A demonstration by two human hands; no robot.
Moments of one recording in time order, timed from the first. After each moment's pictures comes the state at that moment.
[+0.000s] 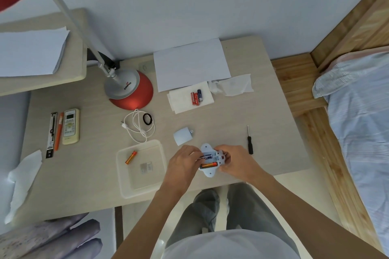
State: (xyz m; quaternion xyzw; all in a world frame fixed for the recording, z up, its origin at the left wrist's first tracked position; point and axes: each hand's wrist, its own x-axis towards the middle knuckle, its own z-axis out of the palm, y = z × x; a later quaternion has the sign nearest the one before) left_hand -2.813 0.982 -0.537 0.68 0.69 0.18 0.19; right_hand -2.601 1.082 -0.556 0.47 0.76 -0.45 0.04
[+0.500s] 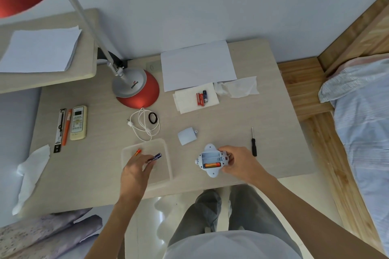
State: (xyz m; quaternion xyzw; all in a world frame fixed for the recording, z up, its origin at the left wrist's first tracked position) left_hand -2.933 0.904 -0.560 0.48 0.83 0.23 0.17; right_hand -2.599 1.083 -0.554 0.46 0.76 -0.45 0.04
